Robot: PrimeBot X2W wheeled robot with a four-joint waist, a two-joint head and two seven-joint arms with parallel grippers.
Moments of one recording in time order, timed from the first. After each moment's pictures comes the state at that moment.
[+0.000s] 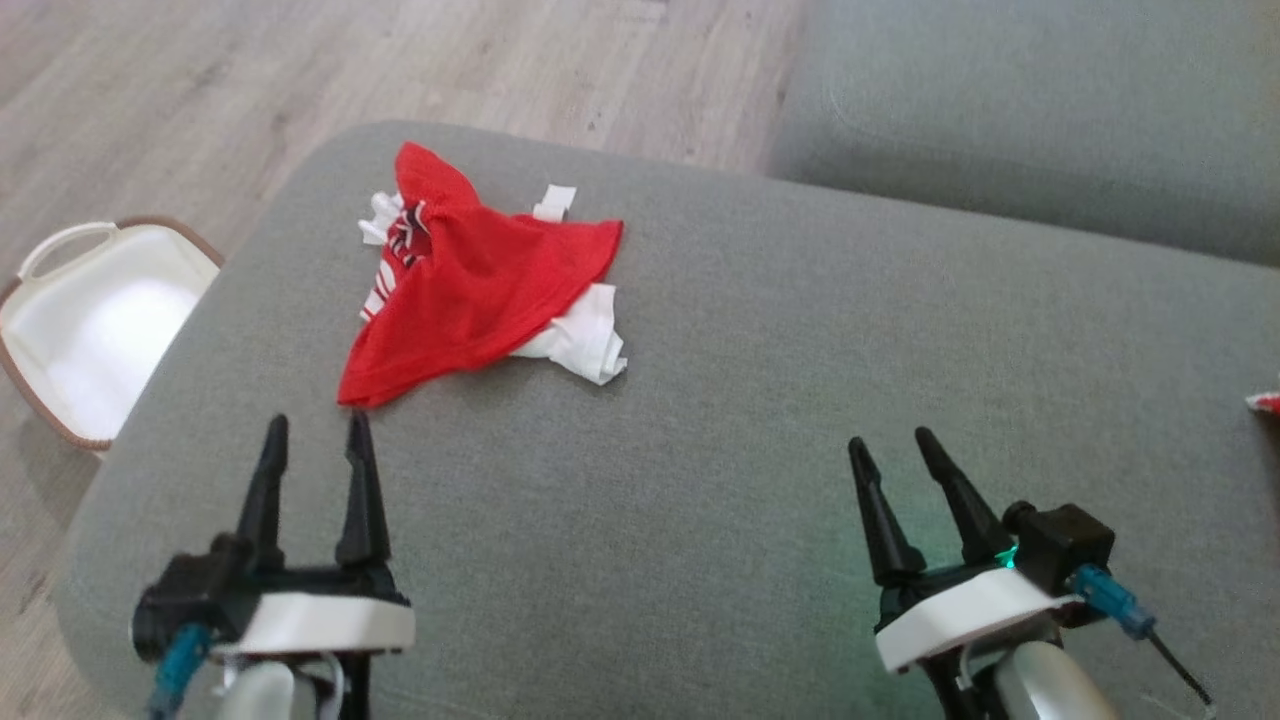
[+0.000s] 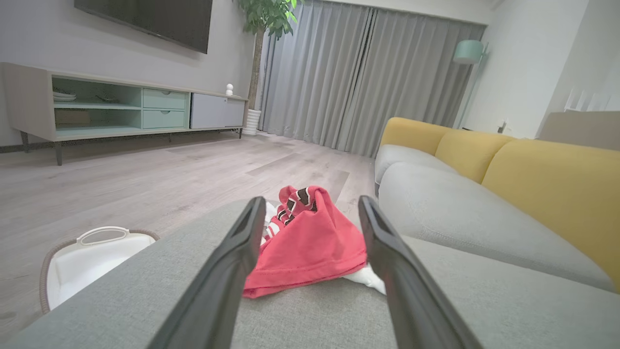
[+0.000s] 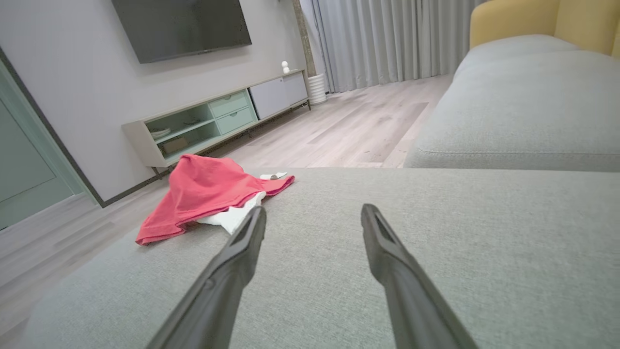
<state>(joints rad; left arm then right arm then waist) -0.05 0.05 -0.06 0.22 -0.26 -0.08 -0.26 -0.07 -0.05 0.26 0.37 0.31 0.13 -0.25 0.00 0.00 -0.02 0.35</state>
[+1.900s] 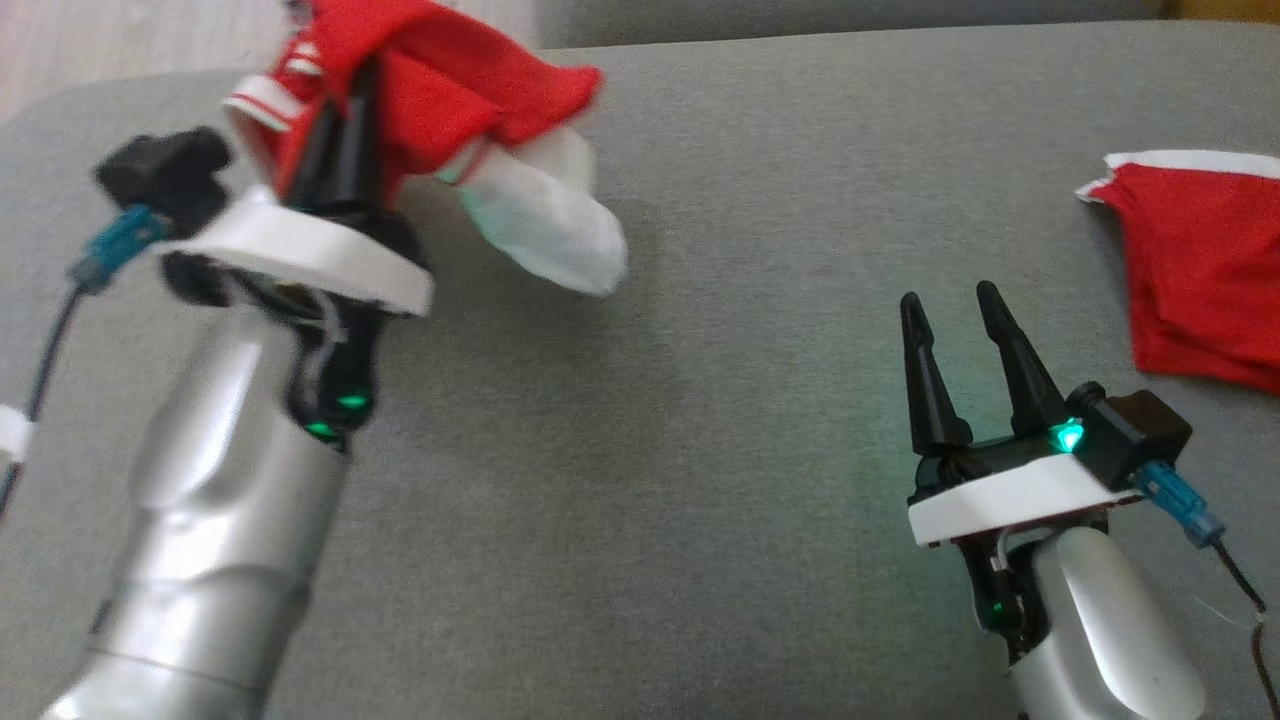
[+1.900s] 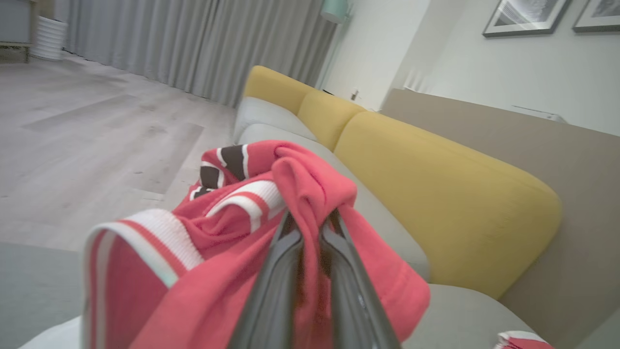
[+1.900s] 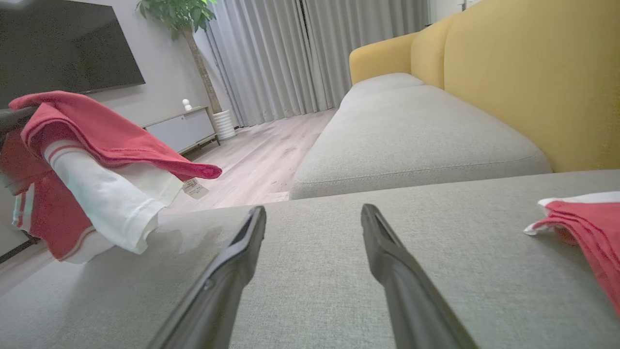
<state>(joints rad) -0.72 0.20 -0.38 0.47 -0.78 -0.11 -0.06 -0.21 -0.05 0.16 0.27 0.25 0.13 -0.24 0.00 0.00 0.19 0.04</state>
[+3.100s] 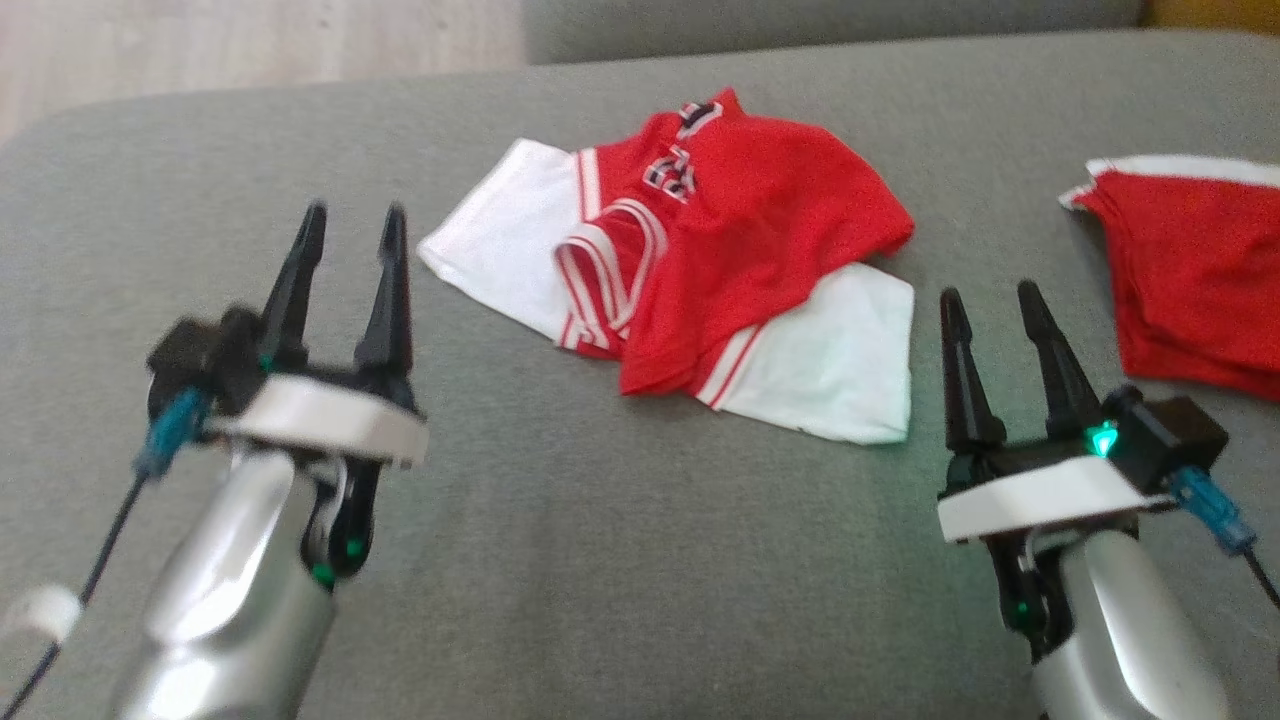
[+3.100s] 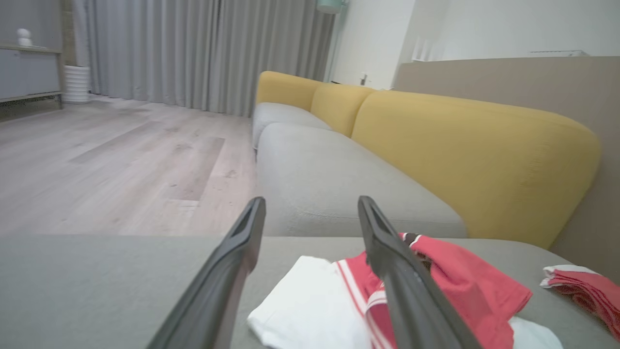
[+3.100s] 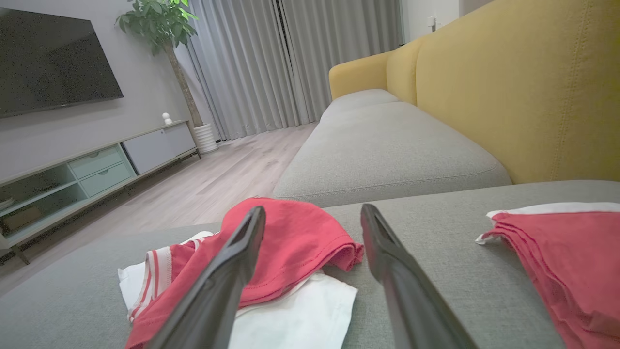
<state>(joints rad) -0.53 0.25 -0.45 0.44 -0.63 -0.03 -0.25 -0.22 -0.05 0.11 0.27 0.25 0.13 -0.25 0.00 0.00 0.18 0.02</state>
